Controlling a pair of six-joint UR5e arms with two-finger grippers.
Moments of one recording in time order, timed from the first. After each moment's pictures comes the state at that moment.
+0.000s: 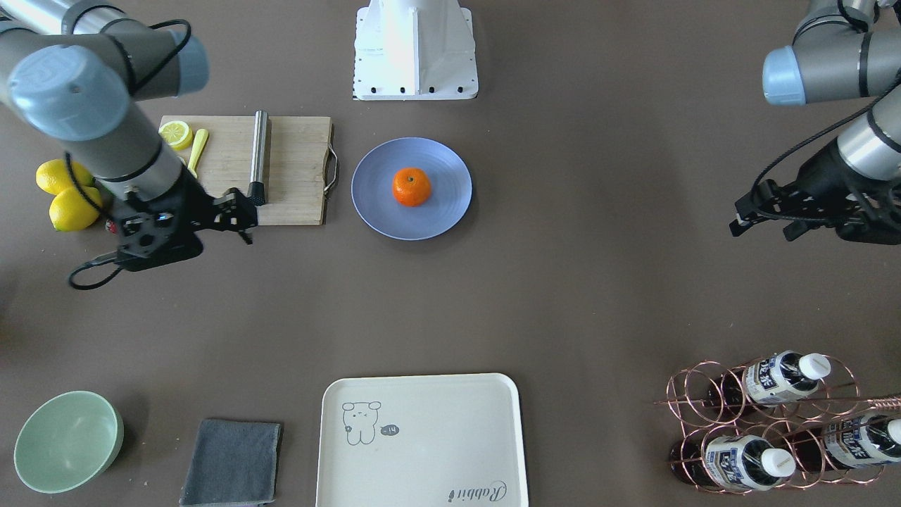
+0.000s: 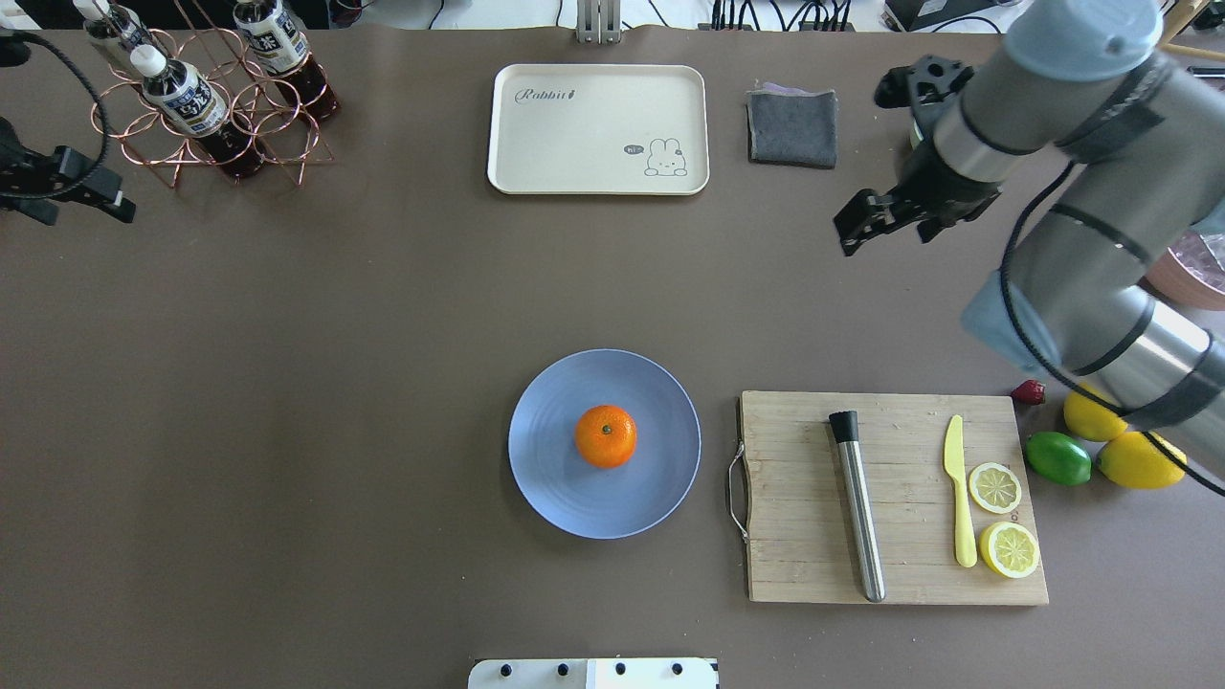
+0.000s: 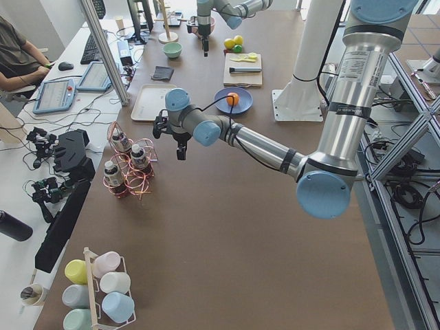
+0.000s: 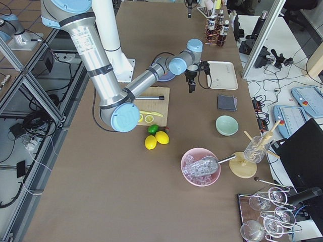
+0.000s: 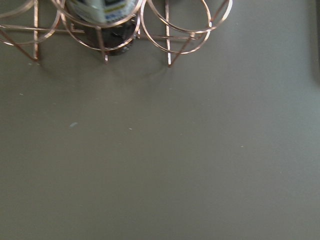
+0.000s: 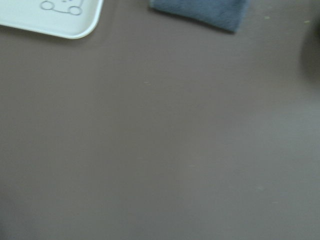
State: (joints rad) left arm -1.24 -1.73 -1.75 -1.74 -2.37 -0.52; right arm 0.98 -1.20 1.78 -1.57 2.21 0.57
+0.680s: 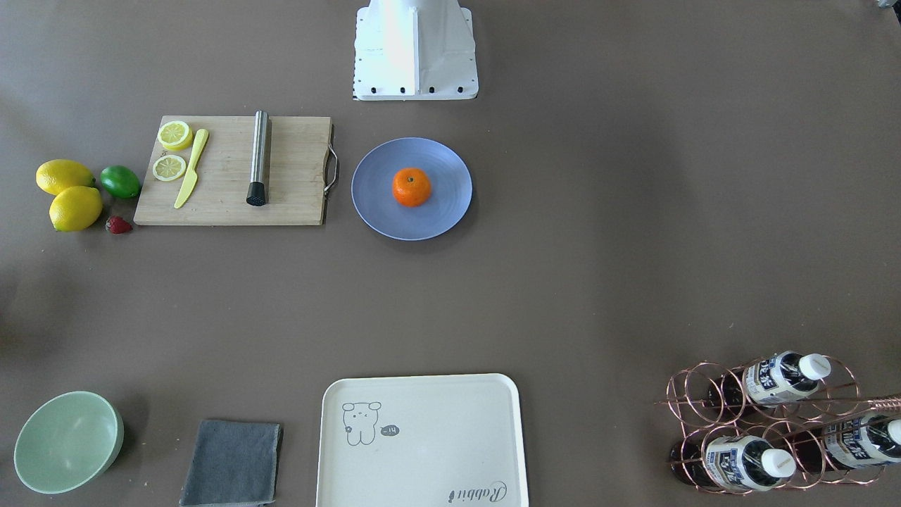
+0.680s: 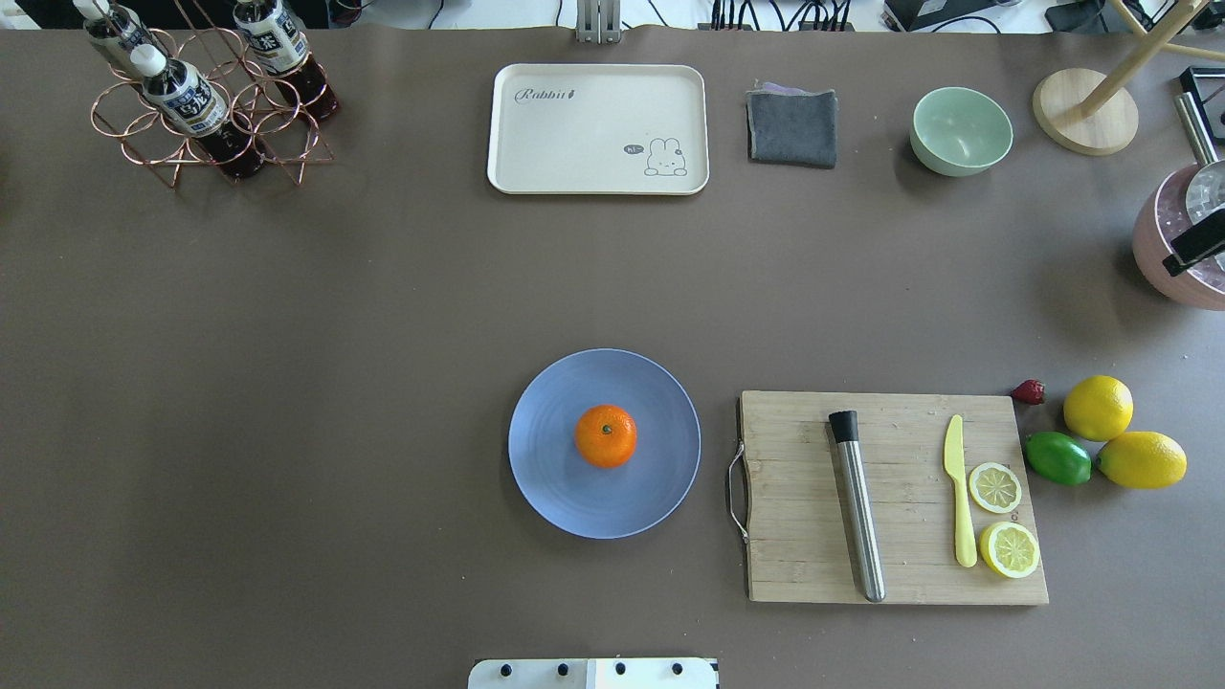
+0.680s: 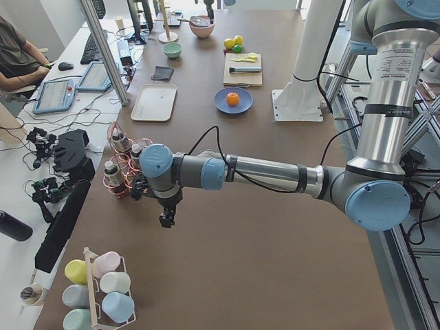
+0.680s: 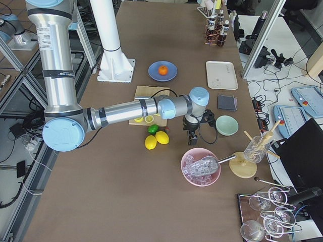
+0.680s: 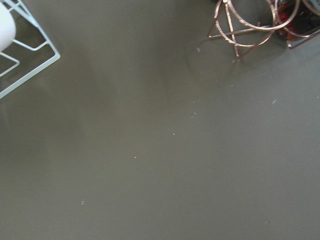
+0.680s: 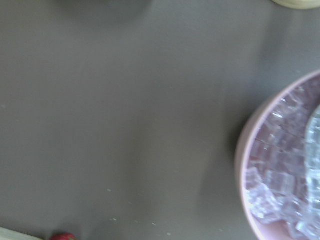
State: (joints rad) left arm -1.55 -1.68 -1.58 -1.51 -2.42 0.10; right arm 1.32 -1.52 1.69 -1.57 2.29 0.05
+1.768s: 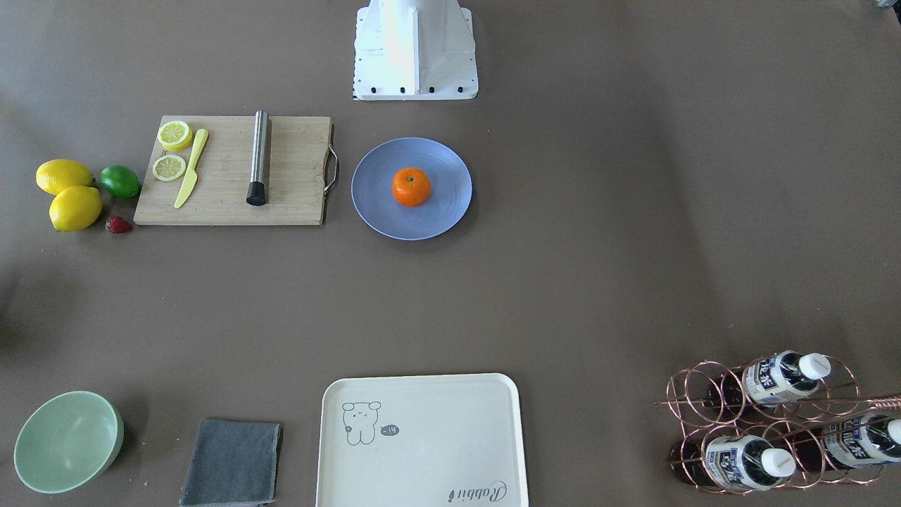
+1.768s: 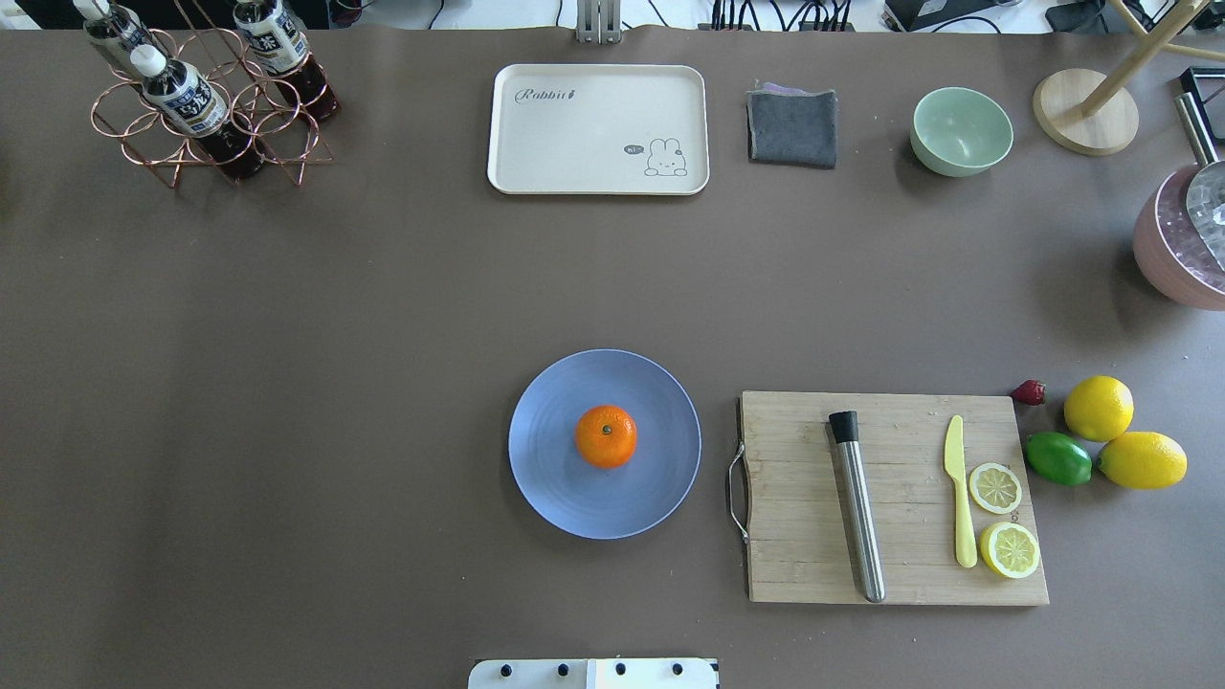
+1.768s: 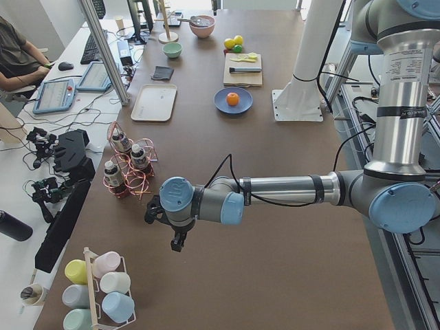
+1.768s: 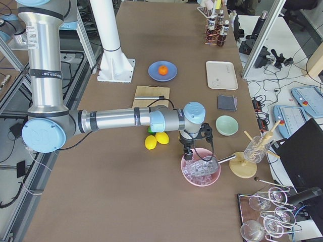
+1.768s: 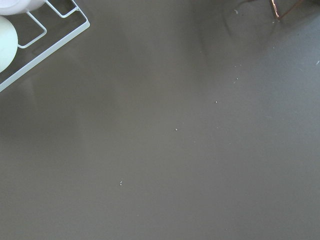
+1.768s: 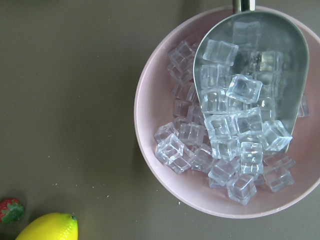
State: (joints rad) left arm -1.57 -1.57 -1.50 -1.77 -2.43 0.13; right arm 1.43 -1.57 1.68 -1.56 2.34 -0.01
